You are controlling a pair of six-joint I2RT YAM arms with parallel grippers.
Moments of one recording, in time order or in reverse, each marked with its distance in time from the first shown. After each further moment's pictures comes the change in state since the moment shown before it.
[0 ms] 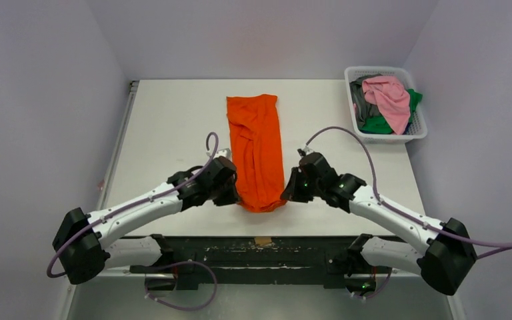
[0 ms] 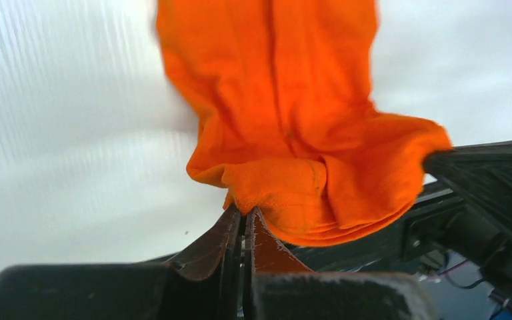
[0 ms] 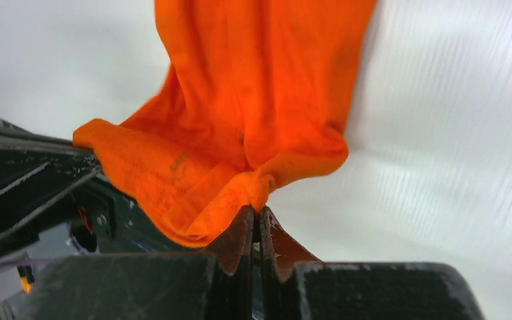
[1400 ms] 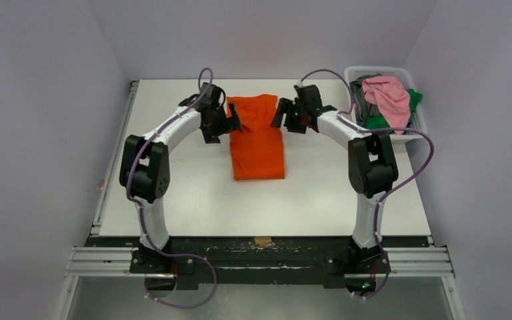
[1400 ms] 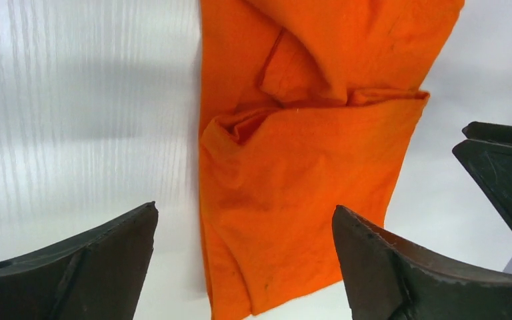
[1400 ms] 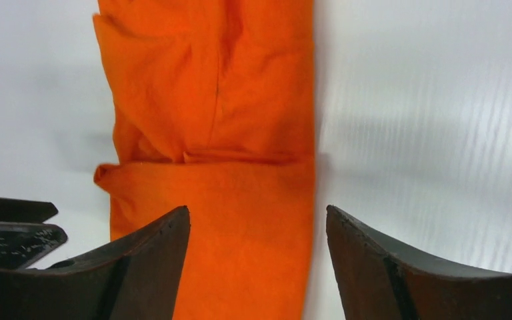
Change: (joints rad) left arm 0.565 0.859 0.877 -0.071 0.222 0.333; right arm -0.431 0.996 0.888 0.175 -0.116 -0.304
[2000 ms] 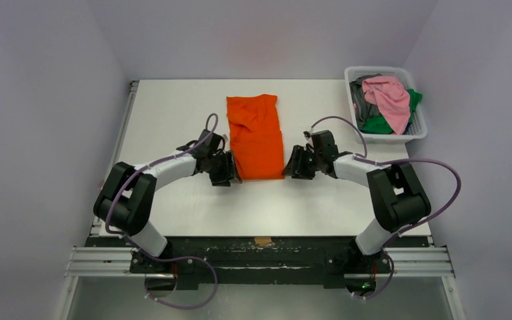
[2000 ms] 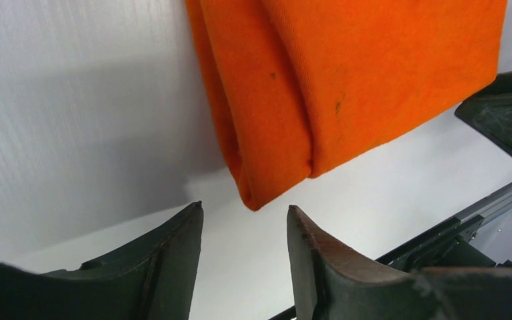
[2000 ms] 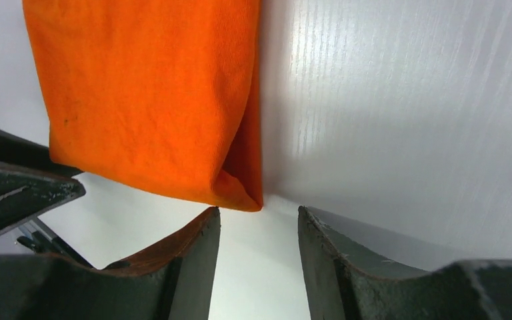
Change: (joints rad) left arm -0.115 -0.404 -0.733 0.282 0.168 -0.002; right arm 0.009 -0.428 -0.757 0.207 -0.165 0.046
